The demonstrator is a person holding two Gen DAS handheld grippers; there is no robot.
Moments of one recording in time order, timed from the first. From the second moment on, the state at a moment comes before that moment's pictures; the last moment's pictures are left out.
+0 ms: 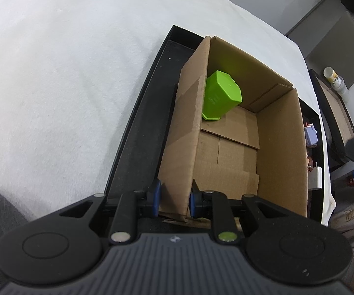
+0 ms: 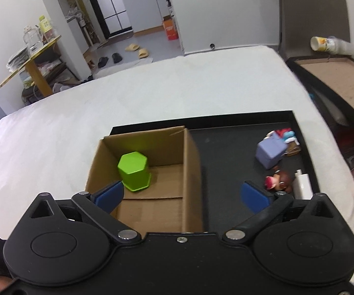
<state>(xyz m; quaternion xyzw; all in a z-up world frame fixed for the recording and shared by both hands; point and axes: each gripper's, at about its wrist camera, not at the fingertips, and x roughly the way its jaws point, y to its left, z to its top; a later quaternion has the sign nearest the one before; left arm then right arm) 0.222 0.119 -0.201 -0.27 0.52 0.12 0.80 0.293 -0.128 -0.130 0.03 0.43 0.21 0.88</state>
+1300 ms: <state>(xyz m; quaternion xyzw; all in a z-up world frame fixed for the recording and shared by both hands) 0.223 0.117 -0.198 -0.27 0.52 0.14 0.80 0.292 -0.231 -0.183 0.10 0.48 0.17 0.86</state>
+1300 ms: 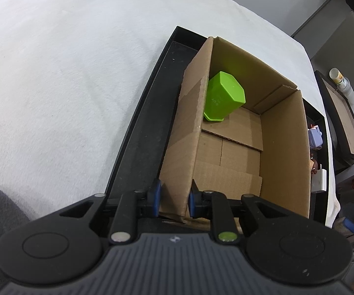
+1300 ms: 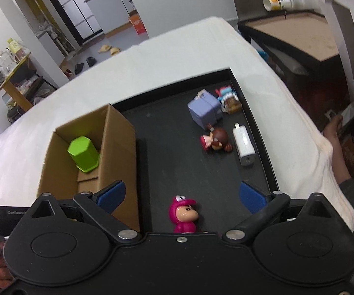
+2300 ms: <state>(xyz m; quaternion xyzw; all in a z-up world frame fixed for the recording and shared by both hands) 0.226 0.115 -0.201 -0.27 0.52 0.15 0.80 0.302 -0.179 -0.256 0.03 0.58 0.13 0.81</state>
